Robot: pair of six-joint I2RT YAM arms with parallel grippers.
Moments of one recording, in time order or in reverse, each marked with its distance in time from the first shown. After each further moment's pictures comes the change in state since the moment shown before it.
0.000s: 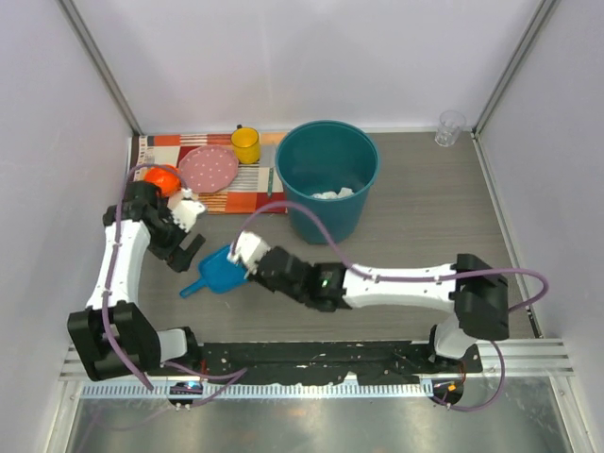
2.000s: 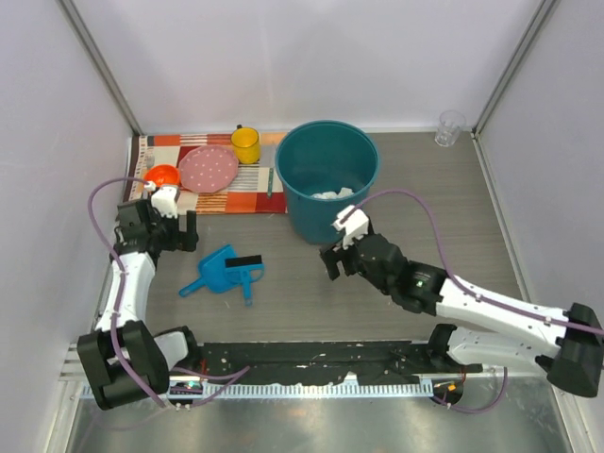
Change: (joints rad) left arm 0.122 -0.116 -0.304 0.676 0.094 -0.558; right arm -0.246 -0.550 -0.460 0.013 0.005 0.002
